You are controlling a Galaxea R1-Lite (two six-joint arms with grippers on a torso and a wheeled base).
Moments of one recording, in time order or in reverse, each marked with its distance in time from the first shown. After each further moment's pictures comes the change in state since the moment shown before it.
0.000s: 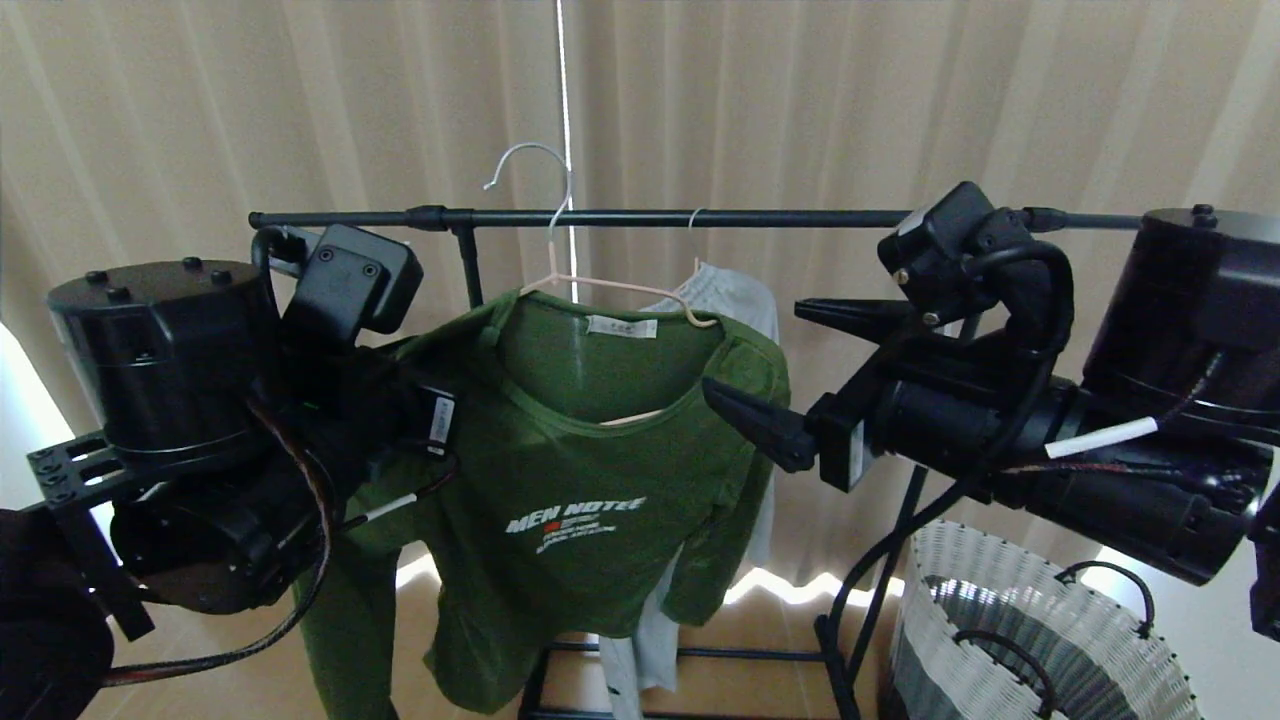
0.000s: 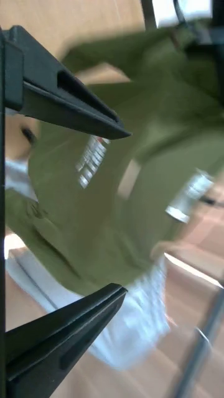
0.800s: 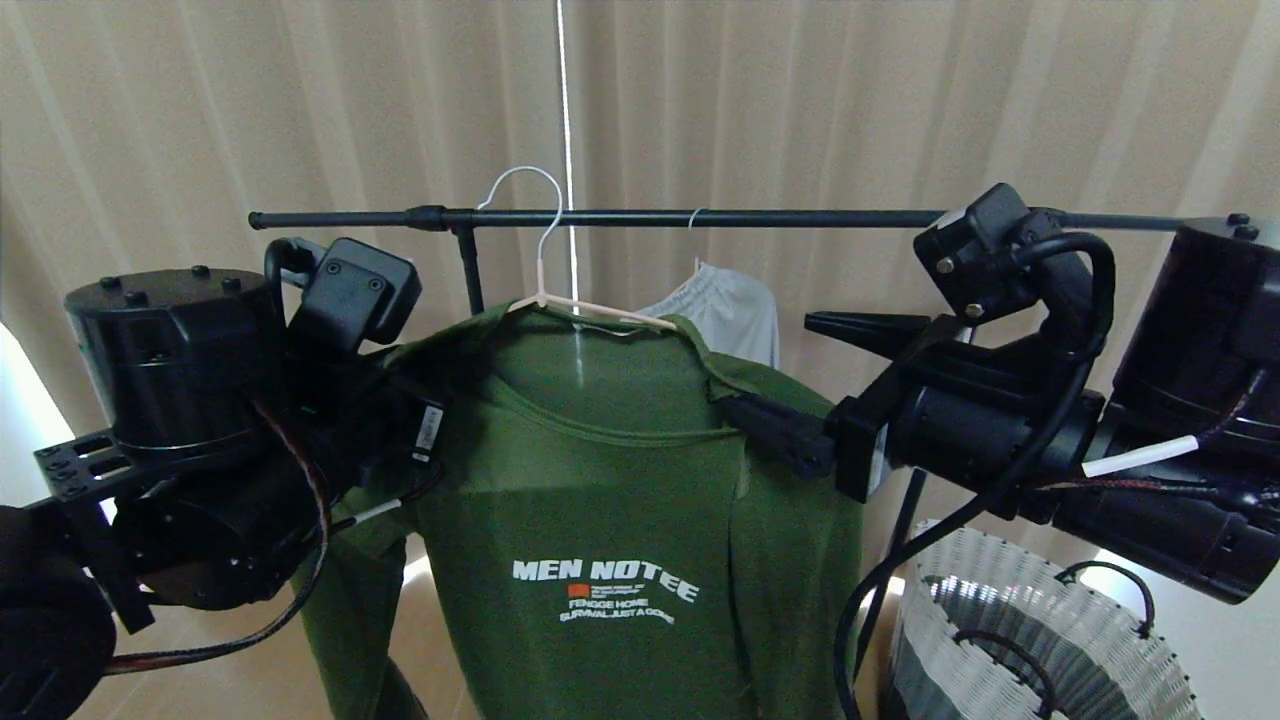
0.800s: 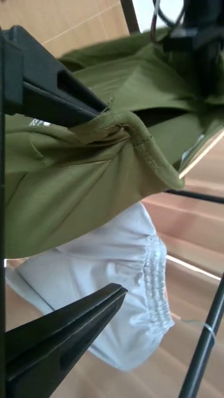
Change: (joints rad) left arm 0.045 0.012 -0.001 0.031 0.015 0.046; right arm 0.016 -0.040 0.049 -0.006 0.010 0.102
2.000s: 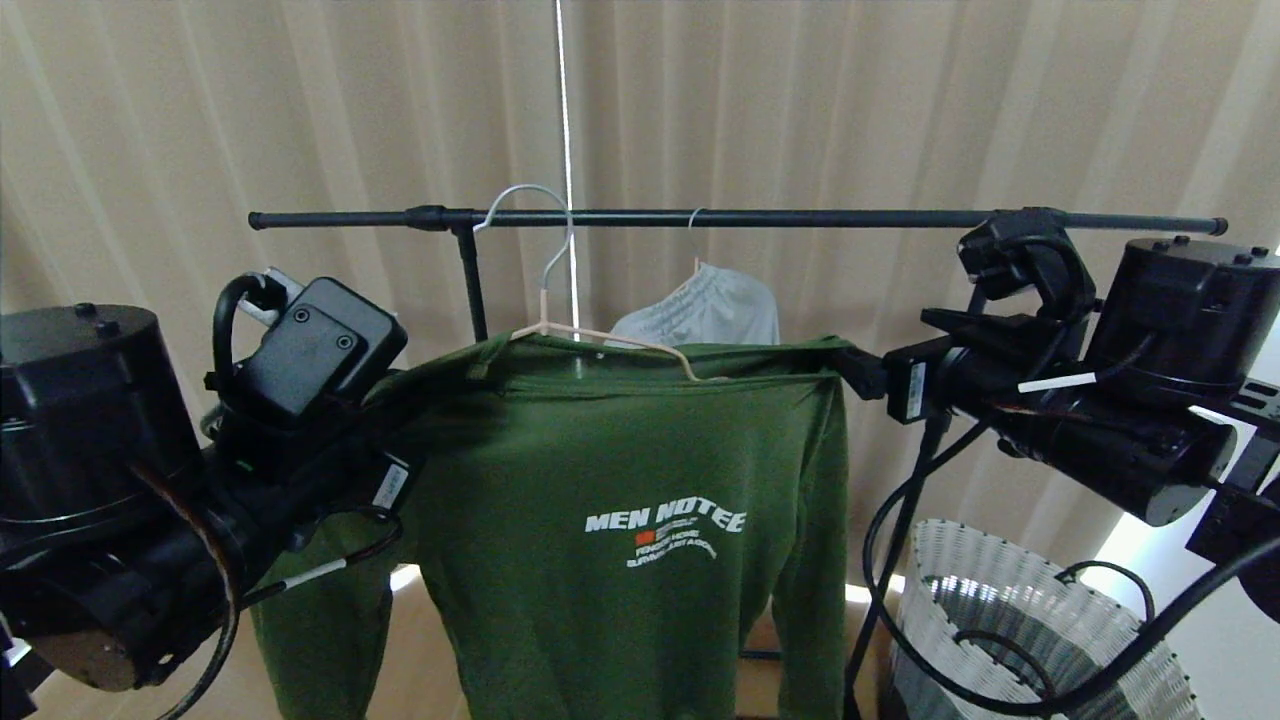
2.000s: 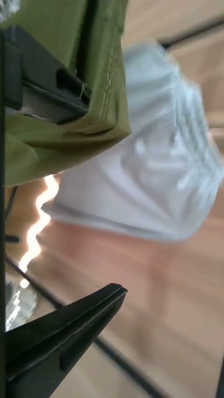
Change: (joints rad) left arm -0.007 -0.121 0.112 0.008 -0.110 0.166; right arm -0.270 0.084 0.021 -0.076 -0.179 0.054
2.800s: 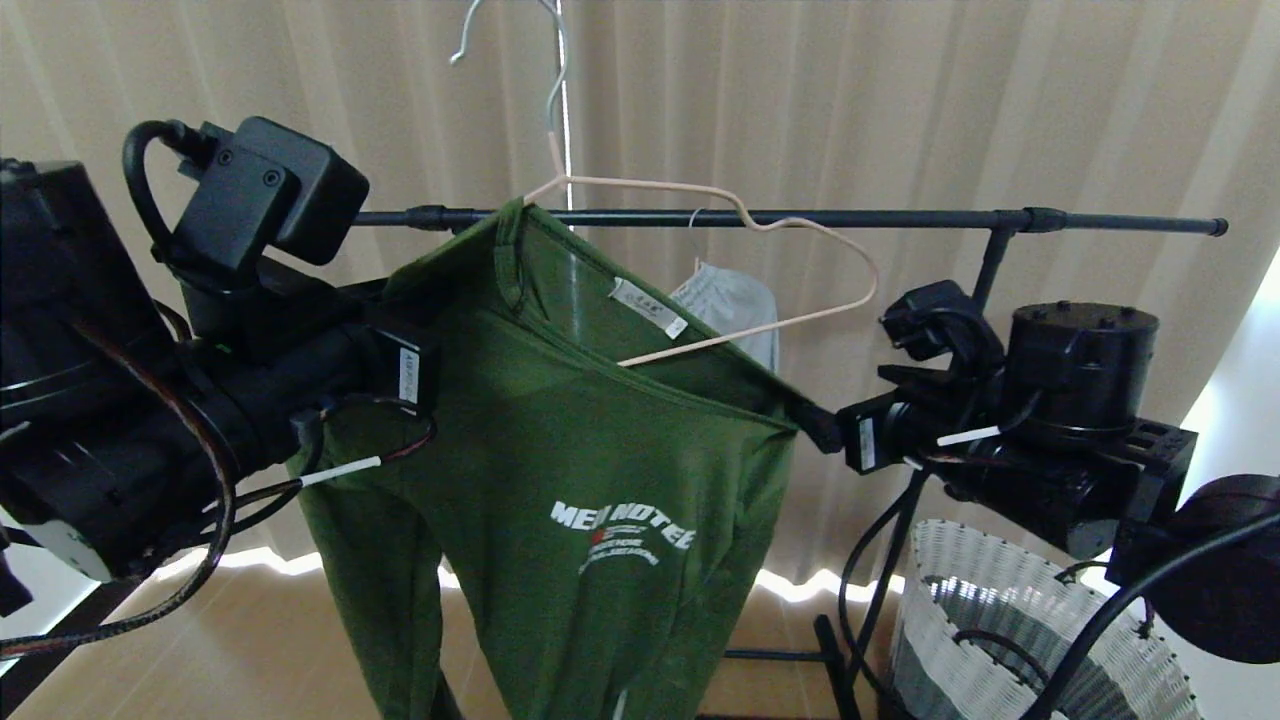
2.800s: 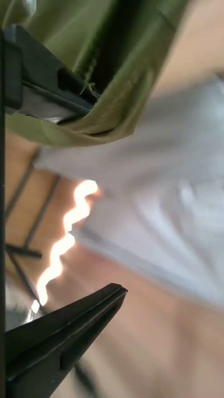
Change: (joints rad) left arm -0.002 0.009 -0.170 0.001 -0.173 -0.162; right arm -0.003 0.103 0.037 -0.015 -0.009 0.013
